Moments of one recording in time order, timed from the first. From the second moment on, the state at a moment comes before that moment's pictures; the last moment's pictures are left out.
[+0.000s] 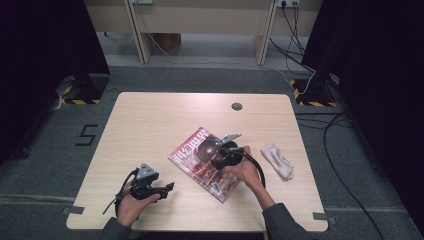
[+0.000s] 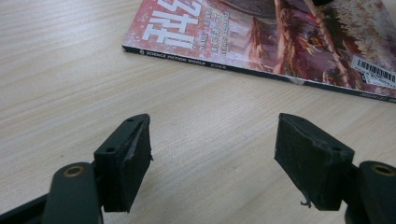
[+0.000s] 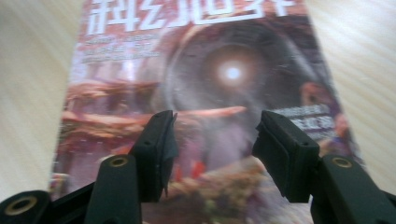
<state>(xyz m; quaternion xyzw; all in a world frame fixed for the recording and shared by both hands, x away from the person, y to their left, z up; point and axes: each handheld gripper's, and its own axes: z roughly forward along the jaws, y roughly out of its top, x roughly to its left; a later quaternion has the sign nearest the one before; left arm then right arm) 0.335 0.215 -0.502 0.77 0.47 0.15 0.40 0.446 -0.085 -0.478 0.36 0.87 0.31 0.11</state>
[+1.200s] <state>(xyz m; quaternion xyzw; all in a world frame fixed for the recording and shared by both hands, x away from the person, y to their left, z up) 0.331 0.202 -0.502 0.79 0.45 0.14 0.39 0.462 -0.153 -0.496 0.46 0.83 0.31 0.11</state>
